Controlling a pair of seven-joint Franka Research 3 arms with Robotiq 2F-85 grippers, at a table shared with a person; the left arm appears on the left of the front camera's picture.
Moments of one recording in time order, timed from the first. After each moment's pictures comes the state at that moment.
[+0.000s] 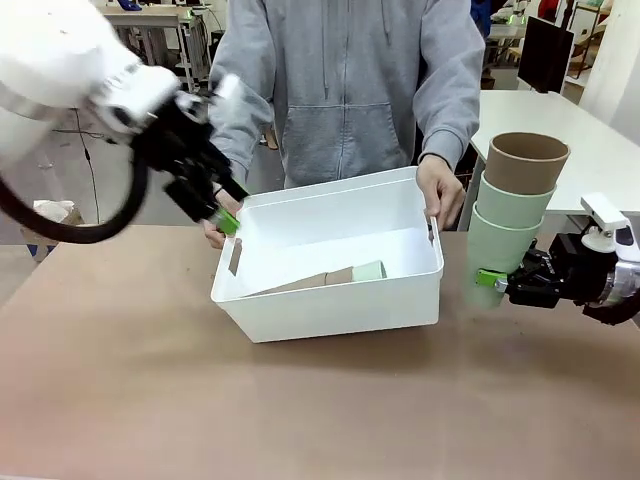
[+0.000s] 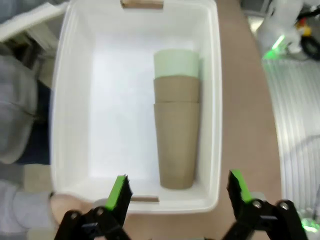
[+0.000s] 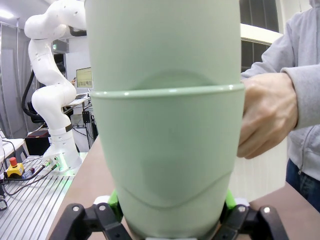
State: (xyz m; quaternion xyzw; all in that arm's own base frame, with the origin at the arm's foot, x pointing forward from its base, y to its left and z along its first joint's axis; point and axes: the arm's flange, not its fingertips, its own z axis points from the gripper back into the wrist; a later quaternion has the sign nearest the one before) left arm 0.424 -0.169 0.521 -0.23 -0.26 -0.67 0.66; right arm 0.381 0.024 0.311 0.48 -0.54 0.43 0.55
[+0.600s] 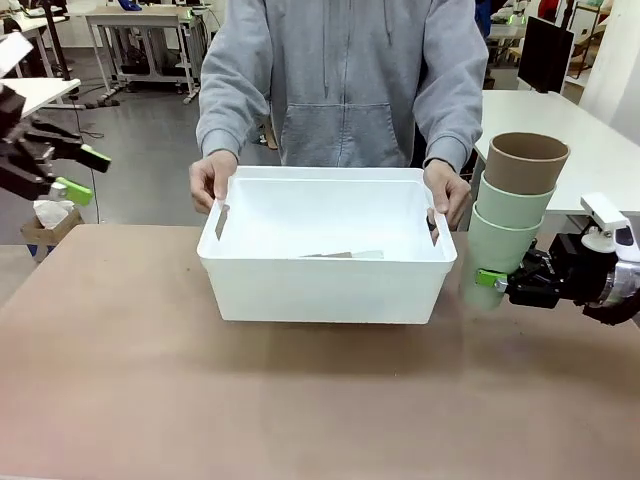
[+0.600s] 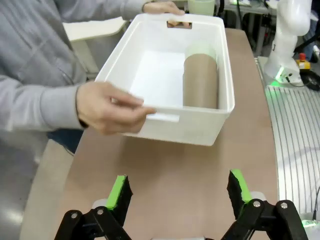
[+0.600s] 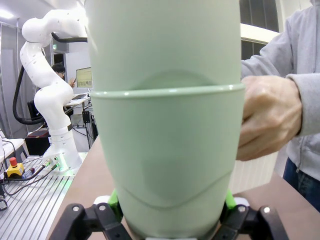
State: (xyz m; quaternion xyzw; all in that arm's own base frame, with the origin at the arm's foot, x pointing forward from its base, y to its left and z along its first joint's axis) left arm 0.393 0.033 0.527 -0.28 -0.37 -0.59 0.66; right arm 0.381 0.024 0.310 0.48 -0.54 0.43 0.55
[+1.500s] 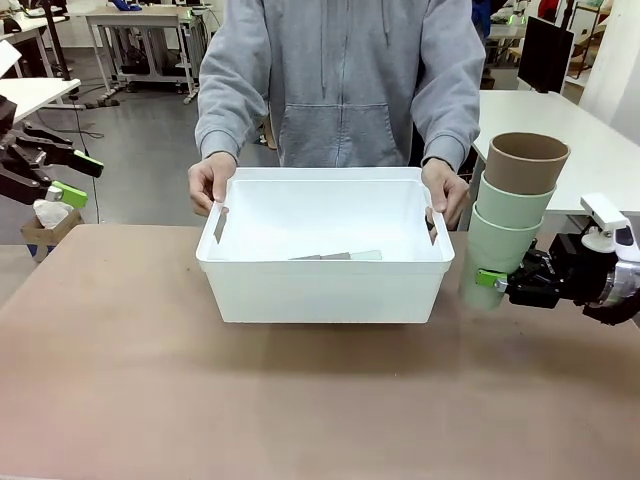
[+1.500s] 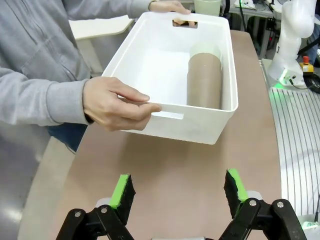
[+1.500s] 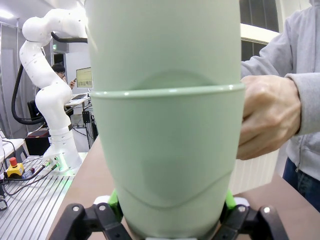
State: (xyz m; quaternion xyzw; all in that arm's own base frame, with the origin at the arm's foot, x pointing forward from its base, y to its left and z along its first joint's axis) left arm 0.394 0.039 0.520 -0.28 -0.38 -0.58 0.67; right arm 0.381 0.024 0.310 0.48 -0.54 0.43 0.55
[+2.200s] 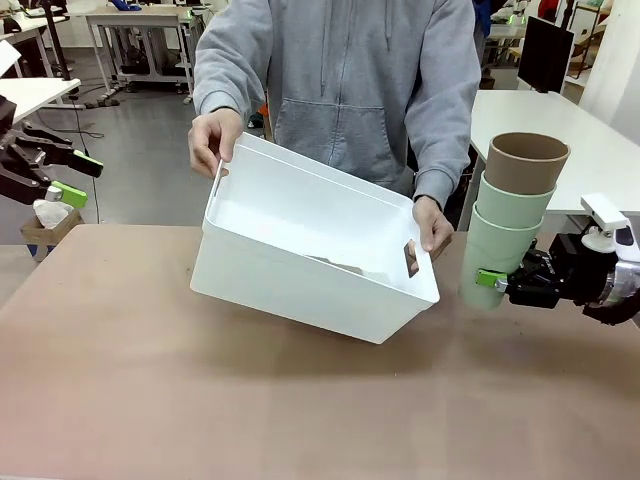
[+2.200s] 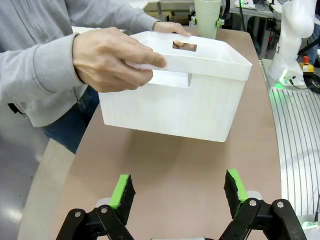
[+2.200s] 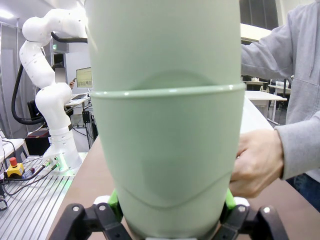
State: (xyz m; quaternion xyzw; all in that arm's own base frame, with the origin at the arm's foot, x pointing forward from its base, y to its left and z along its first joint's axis) left arm 0.394 0.040 0.520 -0.28 -0.38 -0.58 0.67; right arm 0.381 0.024 0.310 0.48 -0.54 0.43 0.55
